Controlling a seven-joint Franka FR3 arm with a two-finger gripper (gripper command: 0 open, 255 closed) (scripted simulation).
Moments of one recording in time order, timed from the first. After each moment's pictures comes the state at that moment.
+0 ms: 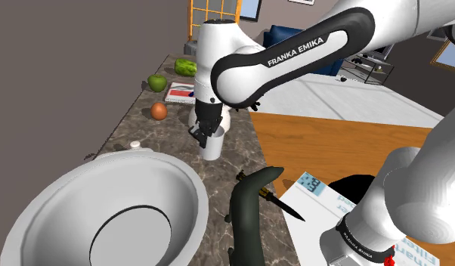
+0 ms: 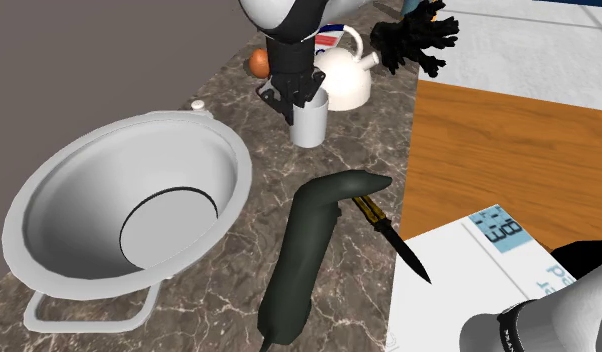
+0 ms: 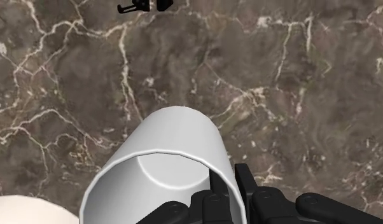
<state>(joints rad) 0.18 -0.05 0.23 -2.25 -0.03 2.24 0.25</state>
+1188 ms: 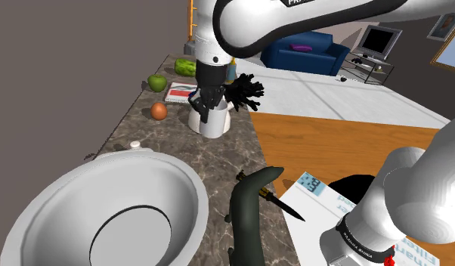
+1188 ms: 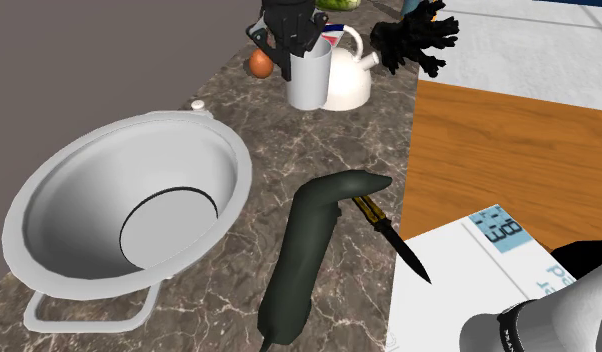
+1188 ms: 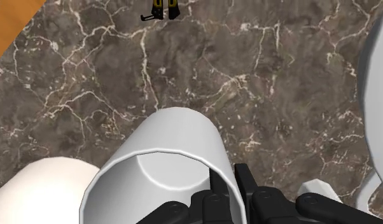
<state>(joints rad) 0.18 -0.13 0.22 -2.08 -0.01 2.00 0.22</state>
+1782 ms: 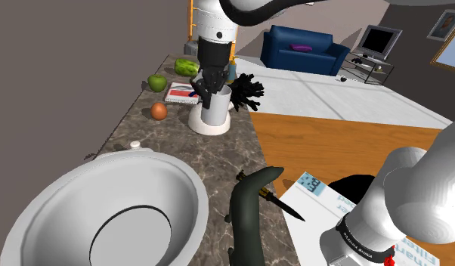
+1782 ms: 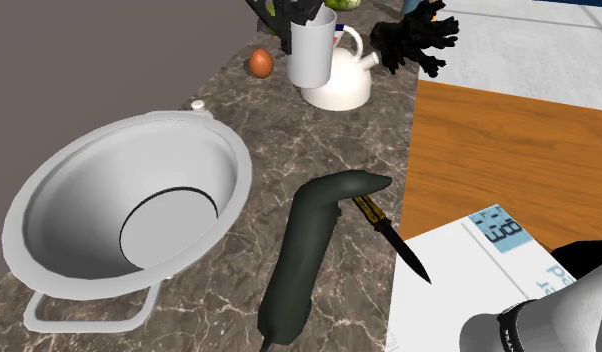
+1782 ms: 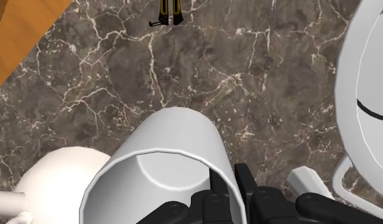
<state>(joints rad) 0.18 -0.15 0.22 -1.99 0.00 1.88 0.22</state>
